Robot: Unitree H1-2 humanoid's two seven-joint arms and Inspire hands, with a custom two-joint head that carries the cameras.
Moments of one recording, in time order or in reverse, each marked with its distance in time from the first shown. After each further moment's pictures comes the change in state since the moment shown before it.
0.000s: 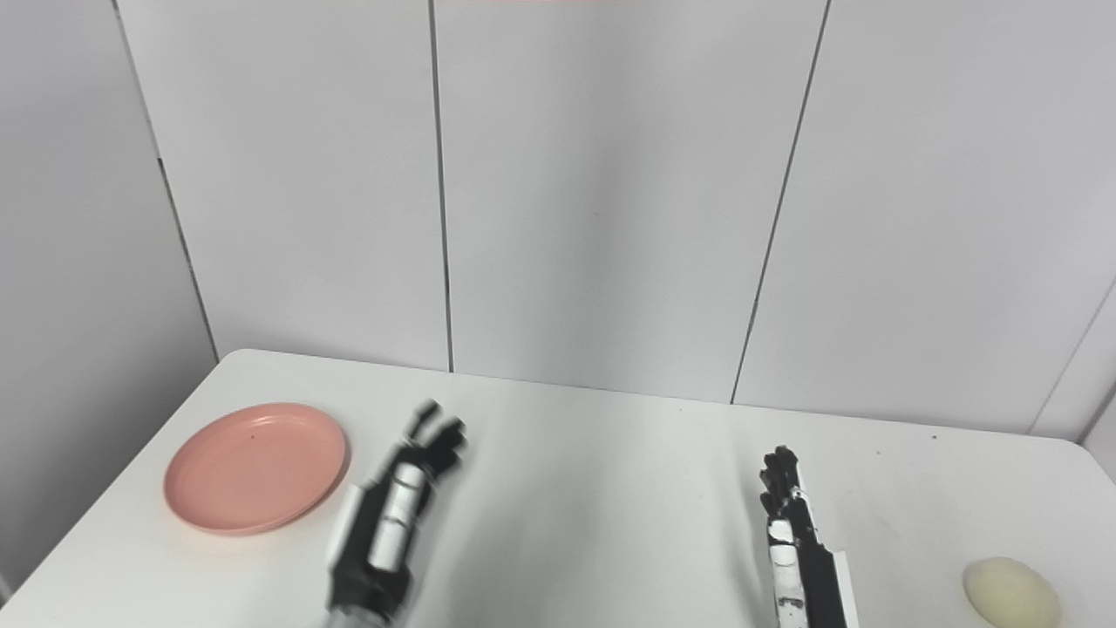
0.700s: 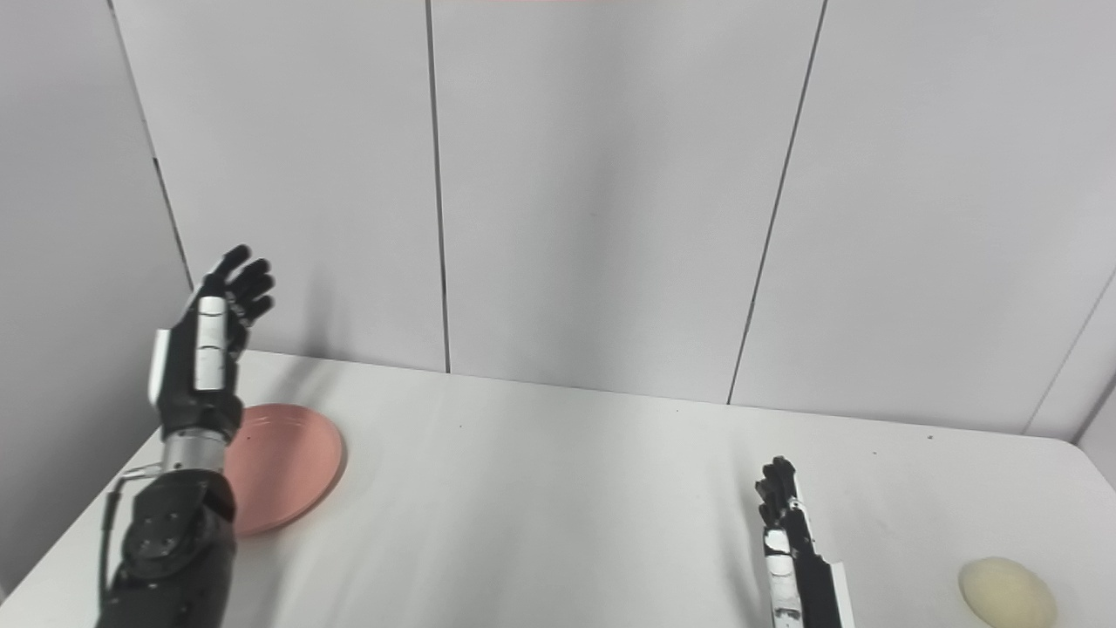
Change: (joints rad) left arm -0.304 0.280 0.277 0.260 -0.088 0.007 0.086; right arm 0.010 0.014 0.003 -0.016 -0.019 0.025 -0.003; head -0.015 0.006
